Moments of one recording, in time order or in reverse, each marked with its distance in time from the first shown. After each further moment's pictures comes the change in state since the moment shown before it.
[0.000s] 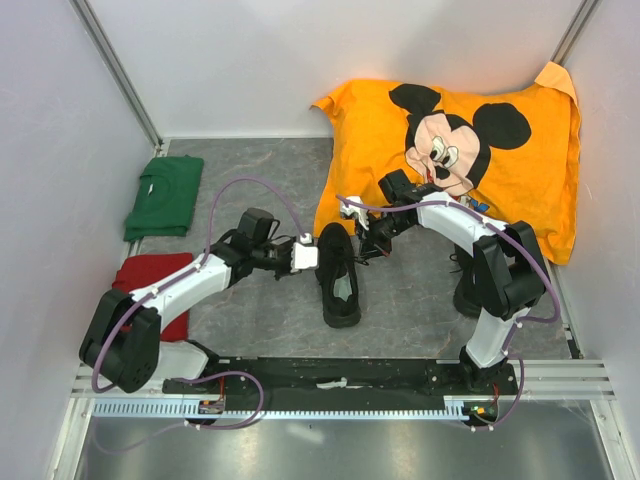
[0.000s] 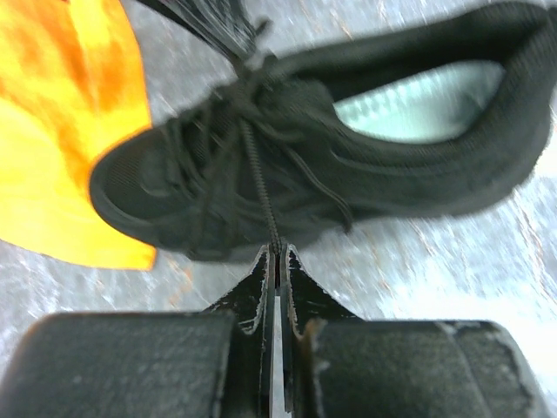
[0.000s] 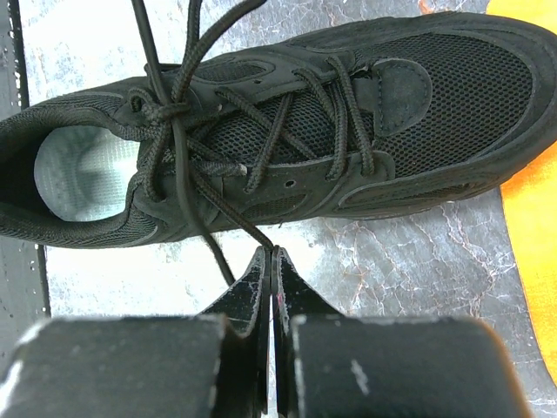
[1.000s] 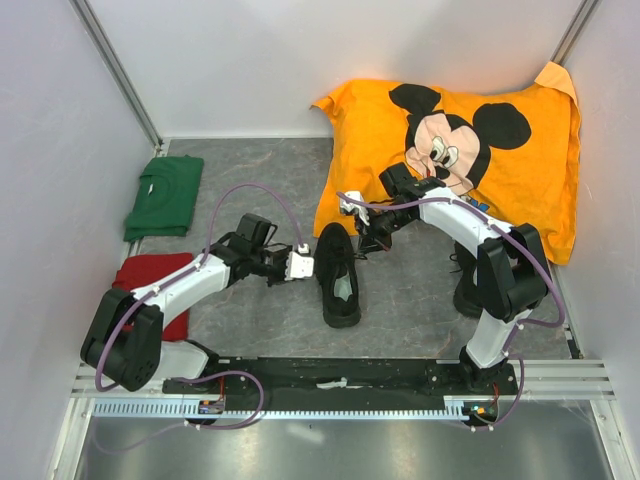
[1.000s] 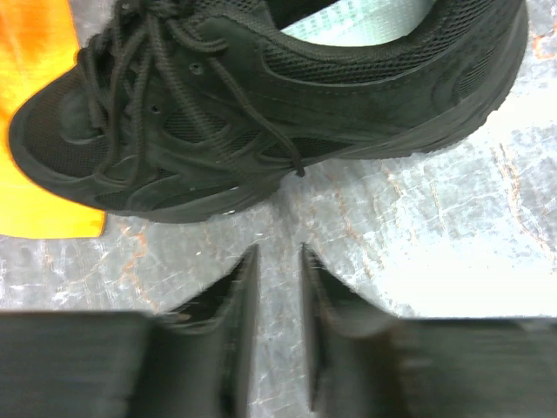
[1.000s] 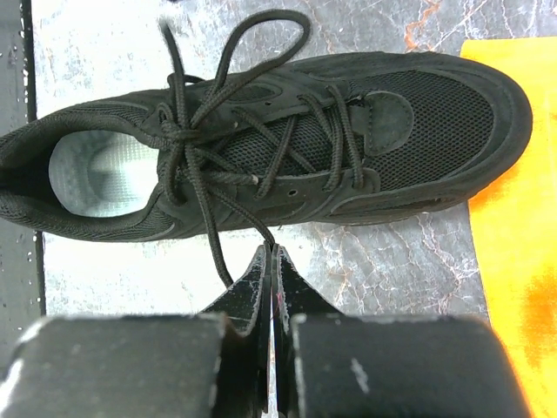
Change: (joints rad) left arm 0.031 0.004 -0.027 -0.138 -0.015 0.146; right arm 0.000 -0.017 0.059 -0.053 -0.012 -0.051
